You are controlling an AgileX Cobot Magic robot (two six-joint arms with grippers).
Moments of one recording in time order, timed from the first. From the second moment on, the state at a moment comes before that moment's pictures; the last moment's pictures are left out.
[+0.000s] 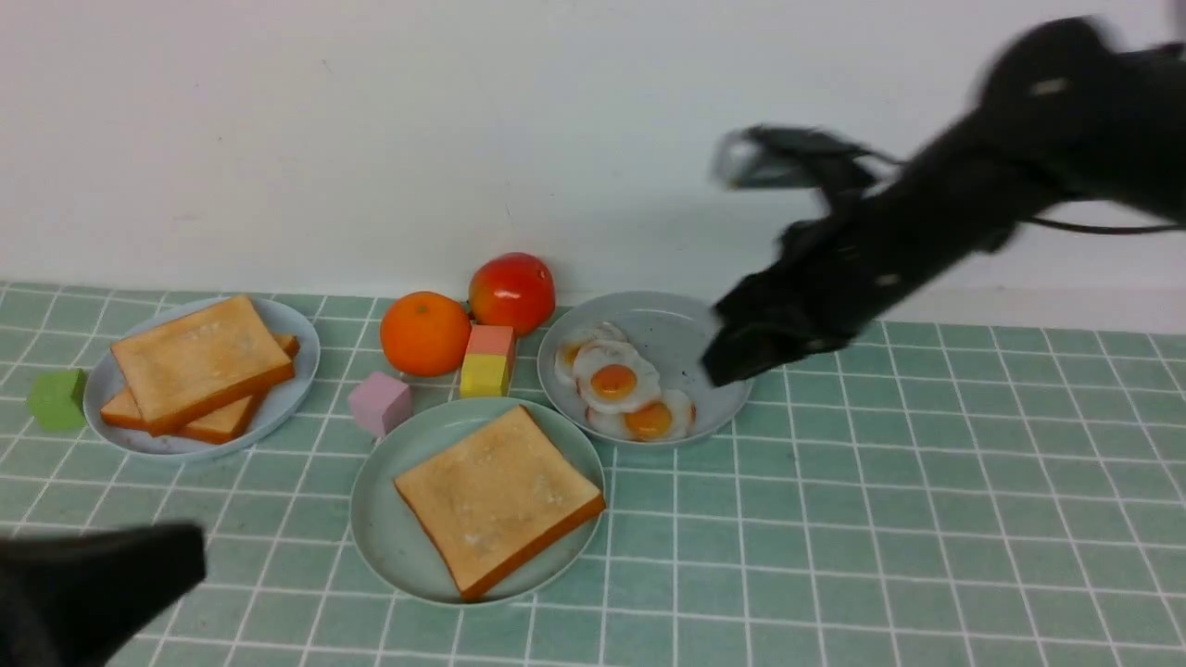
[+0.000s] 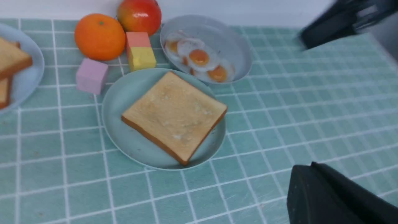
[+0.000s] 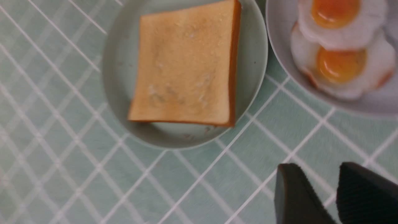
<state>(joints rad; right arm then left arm) 0.36 1.93 -1.64 0.53 0.97 -0.44 -0.68 0.45 -0.52 0.18 0.52 -0.57</state>
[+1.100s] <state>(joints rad) 0.36 2.51 -2.26 0.41 0.92 -0.02 -0.68 0.27 -0.46 0.31 0.55 -0.66</state>
